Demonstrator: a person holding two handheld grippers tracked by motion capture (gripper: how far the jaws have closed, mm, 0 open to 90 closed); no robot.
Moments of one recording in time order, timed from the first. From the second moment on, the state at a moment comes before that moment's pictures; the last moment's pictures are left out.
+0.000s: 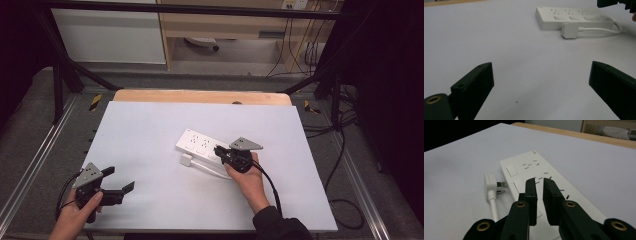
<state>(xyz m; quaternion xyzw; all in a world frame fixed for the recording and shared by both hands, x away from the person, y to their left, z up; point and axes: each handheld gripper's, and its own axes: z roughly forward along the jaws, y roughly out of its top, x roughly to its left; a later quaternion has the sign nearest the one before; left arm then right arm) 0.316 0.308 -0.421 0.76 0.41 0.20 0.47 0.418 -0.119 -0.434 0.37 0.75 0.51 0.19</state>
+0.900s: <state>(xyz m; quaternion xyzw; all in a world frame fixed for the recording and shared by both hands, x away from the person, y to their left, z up) 0.315 0.308 -0.421 0.76 0.41 0.20 0.47 0.412 -0.126 -0.409 0.39 0.74 0.51 0.21</state>
